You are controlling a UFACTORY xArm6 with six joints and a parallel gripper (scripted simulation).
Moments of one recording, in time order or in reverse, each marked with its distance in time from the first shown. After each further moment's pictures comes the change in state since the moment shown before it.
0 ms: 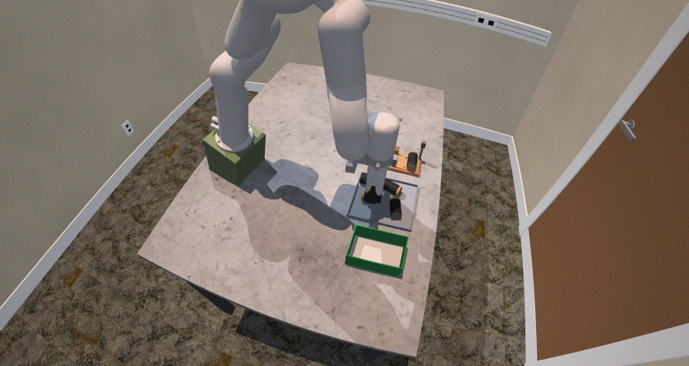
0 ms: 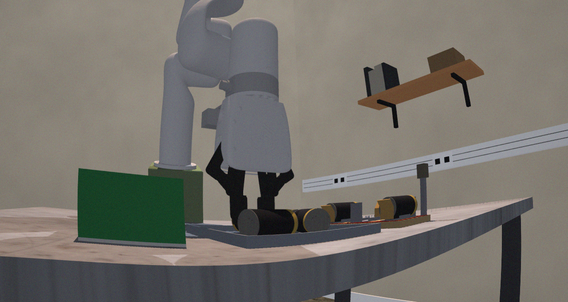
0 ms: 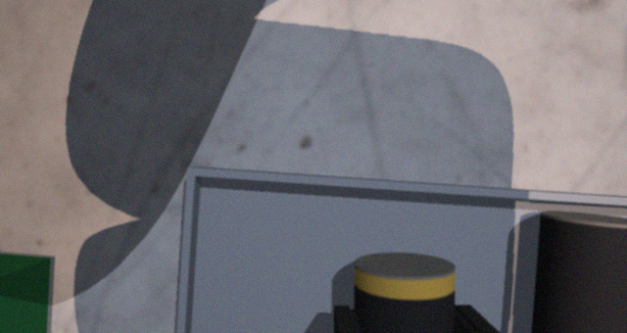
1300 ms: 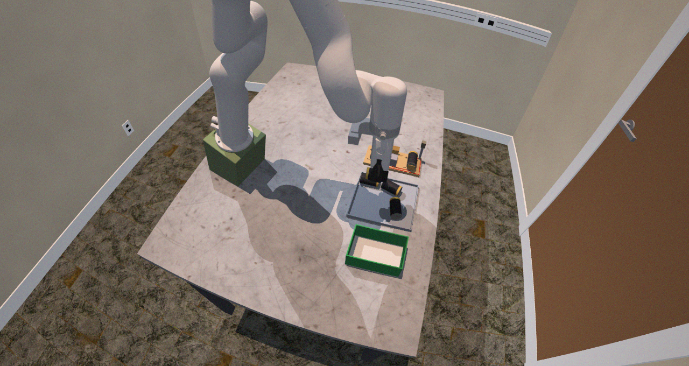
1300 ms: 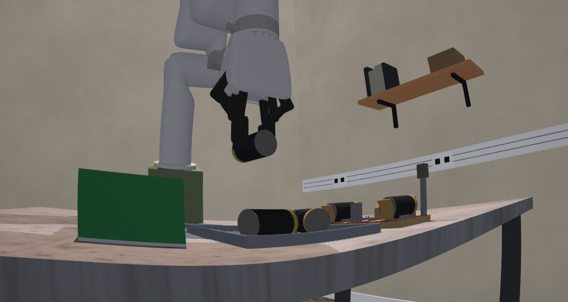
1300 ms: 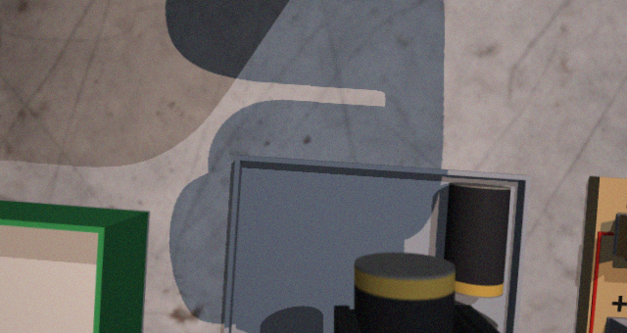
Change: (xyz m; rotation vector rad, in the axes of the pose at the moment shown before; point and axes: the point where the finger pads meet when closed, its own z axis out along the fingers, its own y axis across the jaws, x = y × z) arm -0.003 0.001 -0.102 0.001 -0.009 0.000
